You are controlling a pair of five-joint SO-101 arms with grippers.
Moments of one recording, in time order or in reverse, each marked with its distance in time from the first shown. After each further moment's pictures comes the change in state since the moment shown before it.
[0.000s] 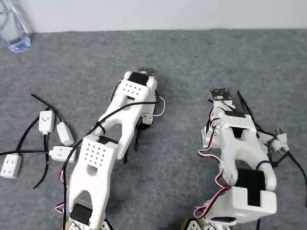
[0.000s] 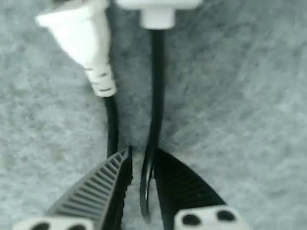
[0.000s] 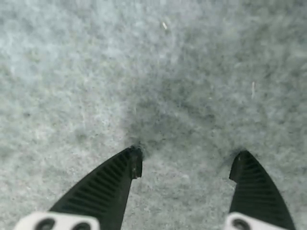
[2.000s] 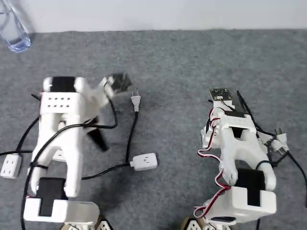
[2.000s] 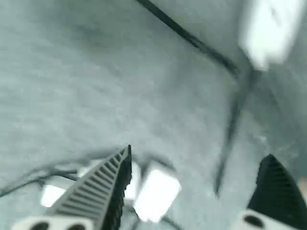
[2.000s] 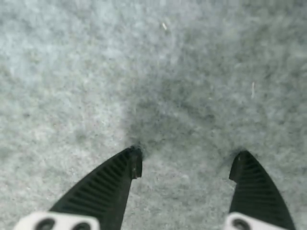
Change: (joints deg) left arm -19.5 -55.1 44.0 -3.7 -72.8; right arm 0.0 0.0 0.0 0.0 0.0
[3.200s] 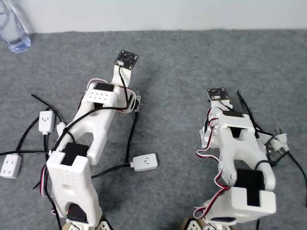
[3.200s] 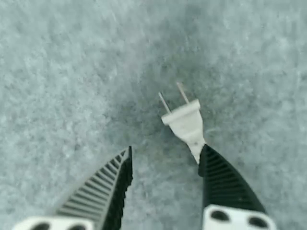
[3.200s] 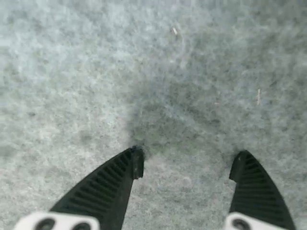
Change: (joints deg) left arm 8.4 27.7 -2.4 -41.9 49.1; right arm -1.1 0.0 0.0 -0.4 1.1
